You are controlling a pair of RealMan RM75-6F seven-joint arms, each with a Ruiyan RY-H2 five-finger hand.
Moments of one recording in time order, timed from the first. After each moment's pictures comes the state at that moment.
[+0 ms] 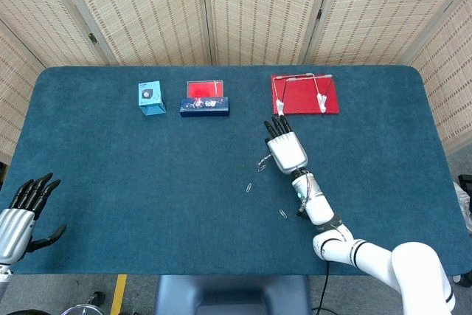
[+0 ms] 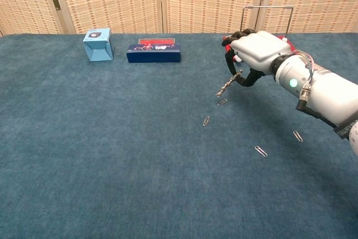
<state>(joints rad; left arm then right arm) -0.15 -1.11 0.02 -1.44 1.64 1.51 -0.26 0.83 -1.84 0.24 -0.93 -1.23 0.97 -0.46</state>
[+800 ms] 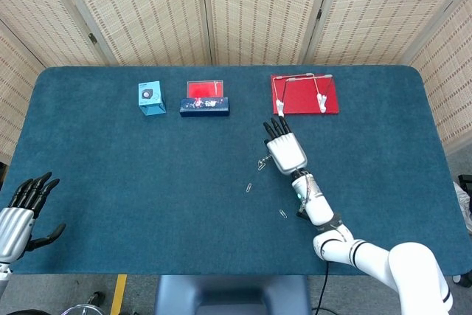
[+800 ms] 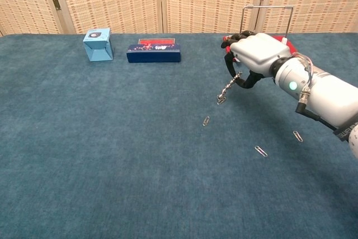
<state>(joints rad) -0.15 -1.11 0.02 -1.44 1.63 1.51 -0.26 0.83 -1.85 0.23 -0.91 -1.25 0.98 -0.44</state>
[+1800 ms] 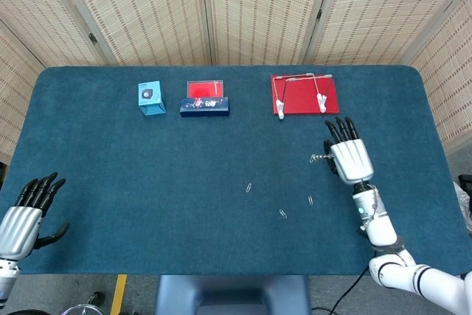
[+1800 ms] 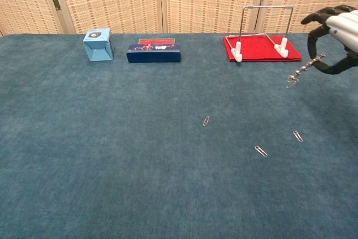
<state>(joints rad) -0.16 -1.14 0.01 -1.45 1.61 1.47 -0.15 0.55 -1.53 0.14 -1.18 -1.33 1.25 -0.27</state>
